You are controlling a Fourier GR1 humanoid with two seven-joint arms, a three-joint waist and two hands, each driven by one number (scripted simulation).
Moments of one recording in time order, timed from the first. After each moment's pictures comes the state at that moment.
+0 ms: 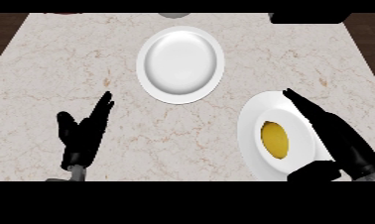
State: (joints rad) left arm 0.02 0.20 -0.16 -1.47 0.19 0.13 0.19; right arm 0.01 -0.57 0.28 -1.88 0.37 0.18 0.41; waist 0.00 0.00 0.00
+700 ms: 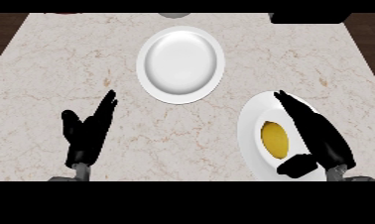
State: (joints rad) left arm 0.01 0.15 -0.13 -1.46 0.15 0.11 0.20; right arm -0.01 -0.44 0.30 -1.75 0.62 0.18 0.41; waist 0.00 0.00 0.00
